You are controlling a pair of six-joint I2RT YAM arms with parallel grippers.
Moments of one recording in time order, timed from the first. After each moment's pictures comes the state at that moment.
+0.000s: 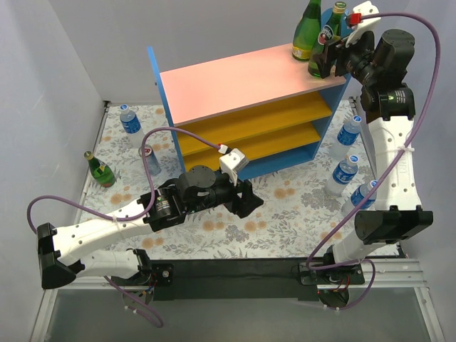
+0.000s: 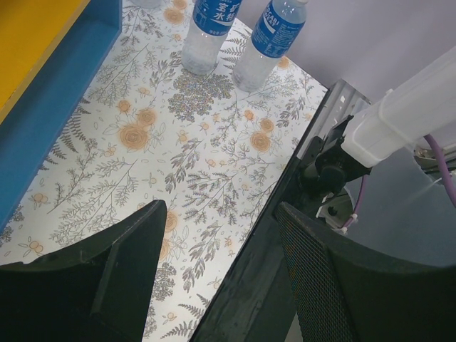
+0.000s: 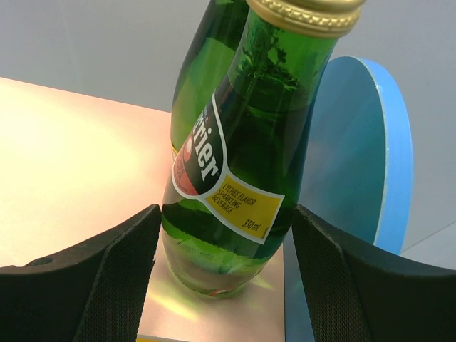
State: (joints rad) left arm -1.15 1.12 1.05 -0.21 -0.04 -0.37; right arm 0.05 1.57 2.02 -0.46 -0.39 -0.19
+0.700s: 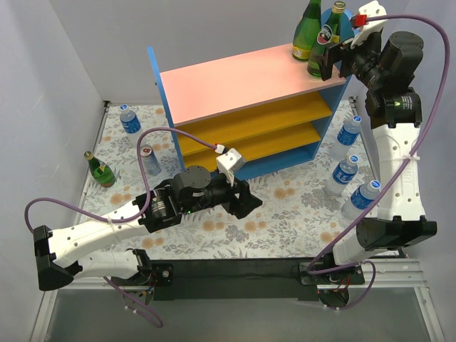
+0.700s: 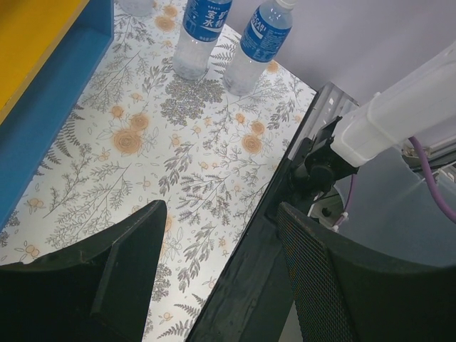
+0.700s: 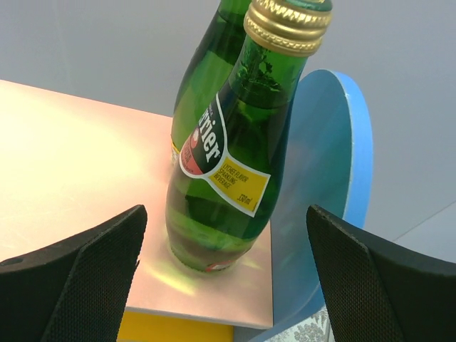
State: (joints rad) left arm -1.15 1.09 1.05 -0.21 -0.02 -0.37; right arm 0.06 1.53 2.01 -0.47 -0.37 -0.21
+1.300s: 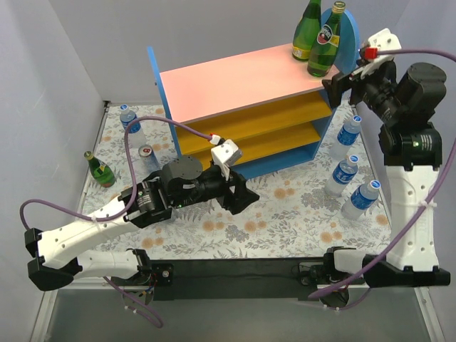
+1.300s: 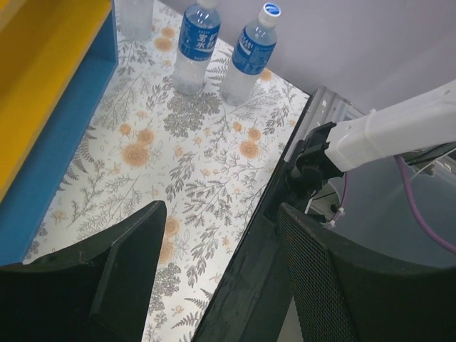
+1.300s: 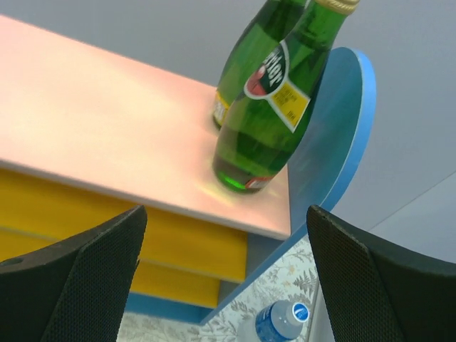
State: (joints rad) left arm -1.15 1.09 1.22 -0.37 0.01 -0.30; right arm 0.05 1.26 1.84 -0.54 -0.39 -0.27
